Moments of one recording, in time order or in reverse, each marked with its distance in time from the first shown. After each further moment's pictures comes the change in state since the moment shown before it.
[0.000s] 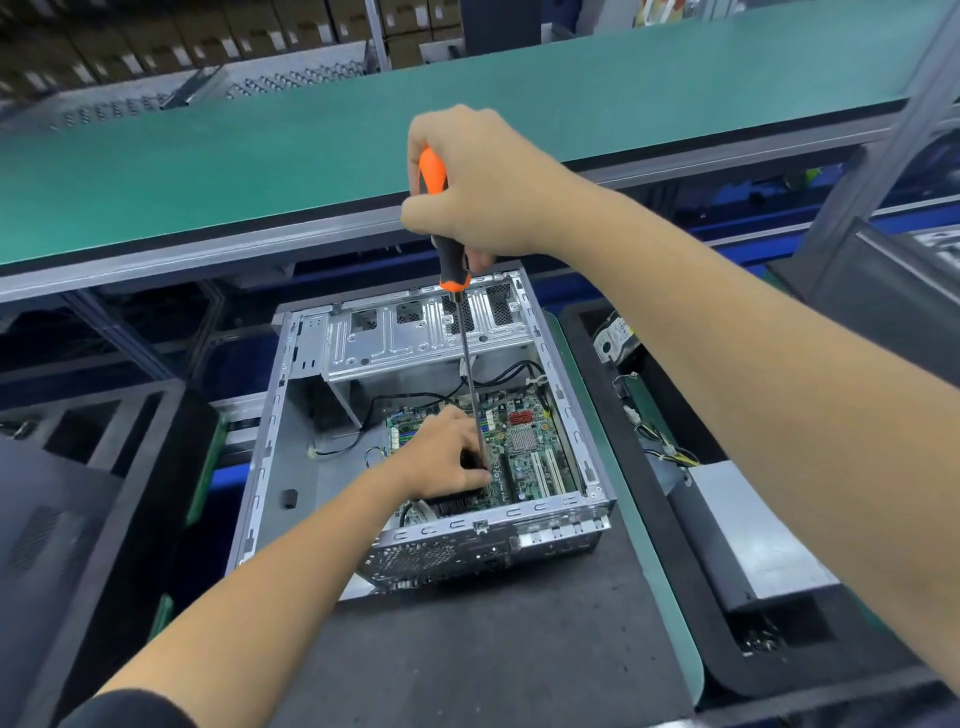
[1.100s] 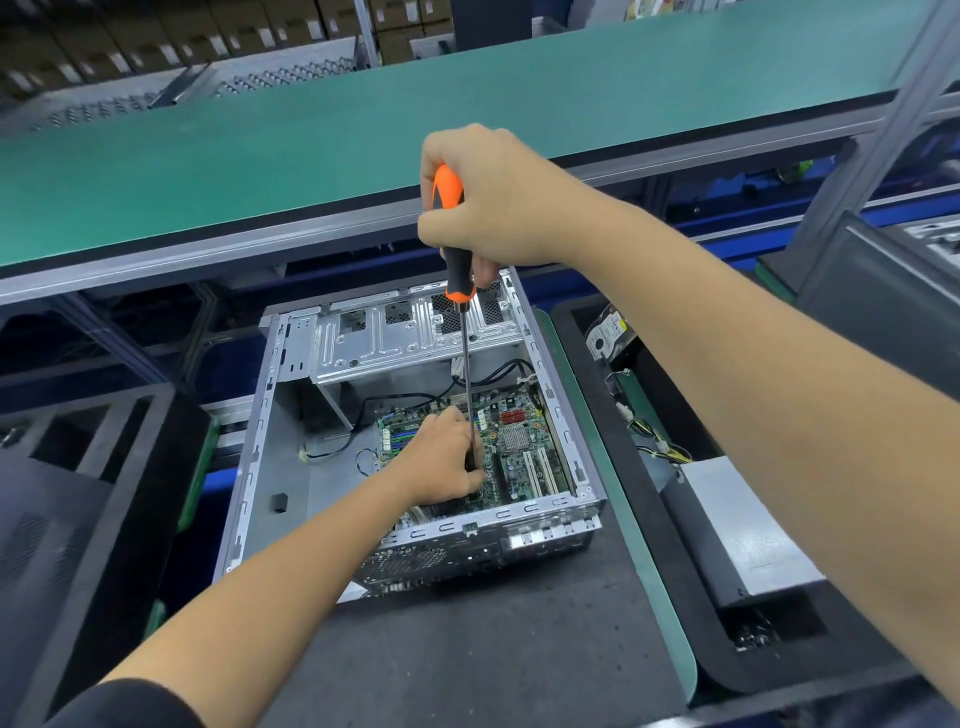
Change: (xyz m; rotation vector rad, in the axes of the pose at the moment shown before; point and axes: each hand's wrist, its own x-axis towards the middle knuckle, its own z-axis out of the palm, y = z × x) left_hand 0.008 0.009 0.008 0.180 0.012 -0.063; right_hand -0.019 0.011 -0.004 0.277 -0.066 0.134
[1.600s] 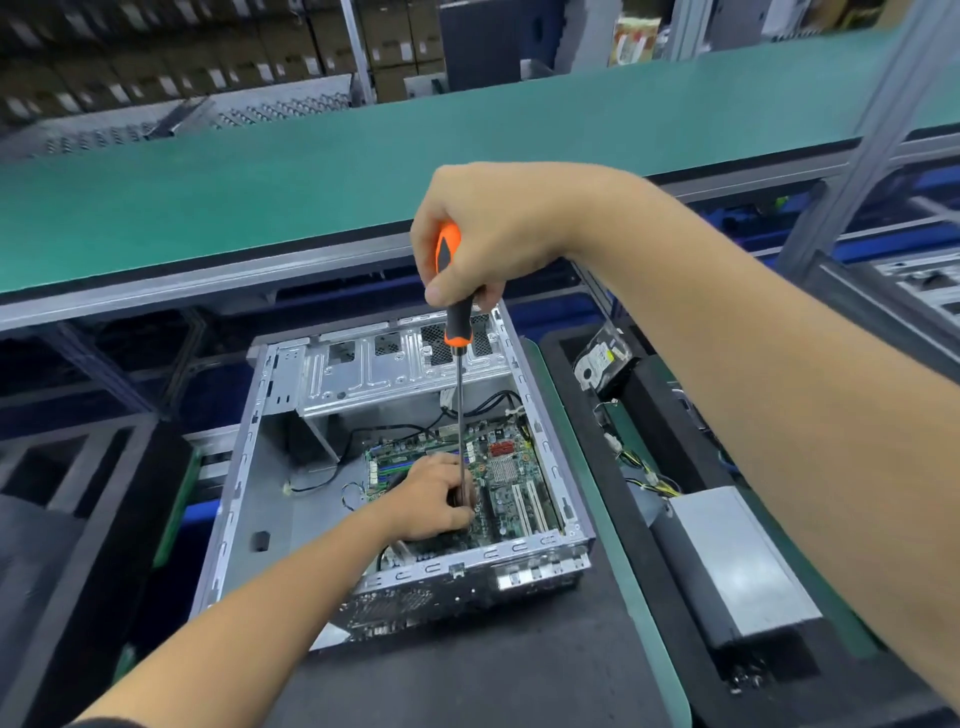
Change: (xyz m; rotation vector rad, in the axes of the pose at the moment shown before) left_hand 0.001 -0.004 0.000 -0.243 -0.144 -0.032; right_hand 0.007 -0.017 -0.032 -0.235 -0.322 0.040
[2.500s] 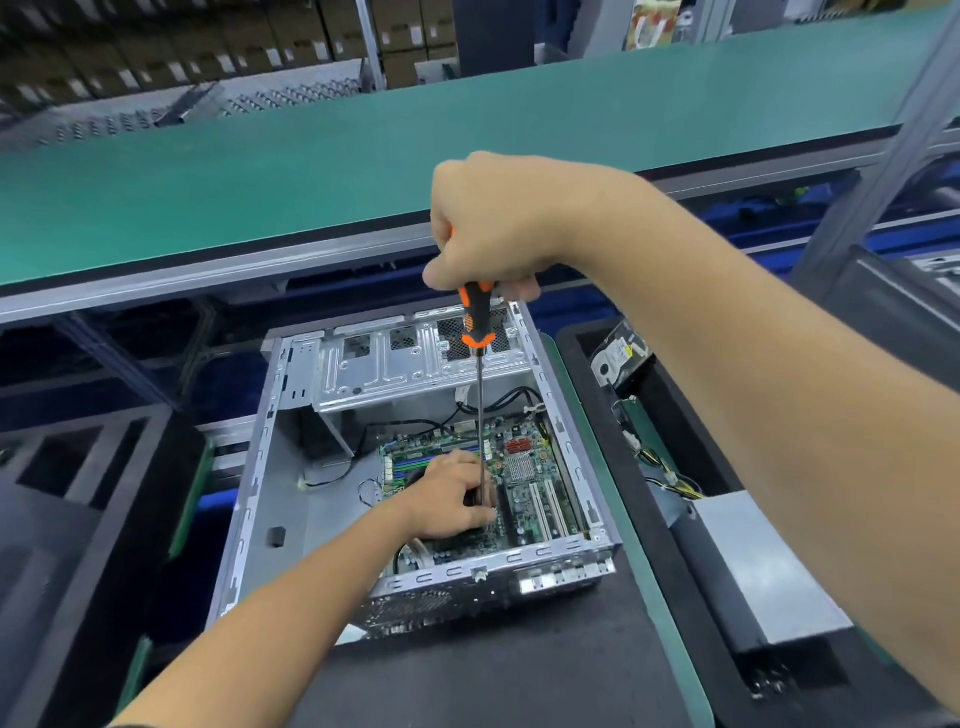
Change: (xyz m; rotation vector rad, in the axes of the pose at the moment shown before) left_hand 0.000 -0.006 0.001 -0.007 -0.055 -0.016; right_hand 0.013 -0.017 0.009 -0.195 0.045 0.094
